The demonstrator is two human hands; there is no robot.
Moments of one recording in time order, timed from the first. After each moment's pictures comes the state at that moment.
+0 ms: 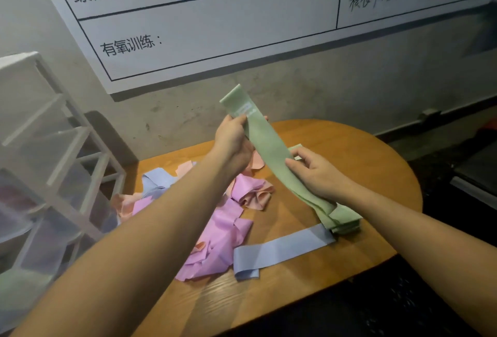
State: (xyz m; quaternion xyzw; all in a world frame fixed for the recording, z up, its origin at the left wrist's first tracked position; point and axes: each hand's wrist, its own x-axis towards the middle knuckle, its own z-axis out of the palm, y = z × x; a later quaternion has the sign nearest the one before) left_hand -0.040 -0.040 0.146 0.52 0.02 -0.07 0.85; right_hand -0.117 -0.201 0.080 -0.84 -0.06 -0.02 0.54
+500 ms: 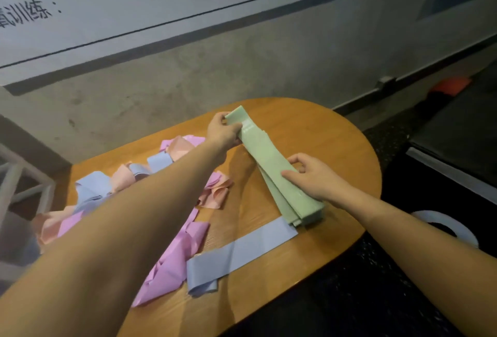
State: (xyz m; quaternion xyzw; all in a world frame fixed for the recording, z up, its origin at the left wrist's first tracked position) left_hand 0.051 -0.118 0.042 0.75 0.00 -0.10 0.65; right_hand -0.114 -0.281 0.021 -0.87 0.12 0.05 0.48
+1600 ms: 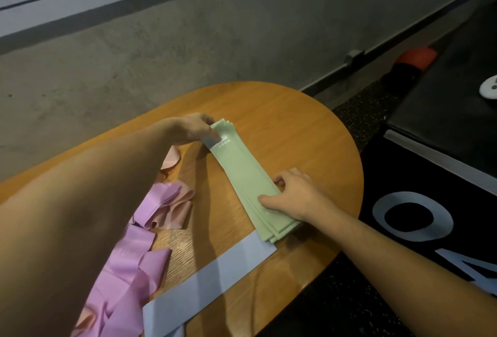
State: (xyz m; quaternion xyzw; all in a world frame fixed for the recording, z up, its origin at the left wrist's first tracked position) left_hand 0.157 -0.147 0.009 0.88 -0.19 -0.37 0.23; right_hand -0.107 -0.297 -0.030 -0.92 0.21 0.12 0.32
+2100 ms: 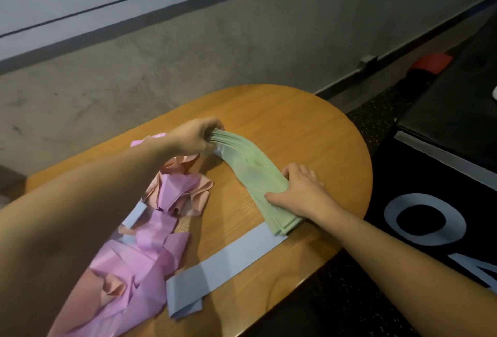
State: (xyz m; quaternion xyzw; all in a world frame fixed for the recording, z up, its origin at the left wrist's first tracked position) left_hand 0.118 -0.083 0.022 0.89 -0.40 -0.15 0.17; right_hand -0.114 -0.276 -0.027 -0.92 0.21 0.09 0.32
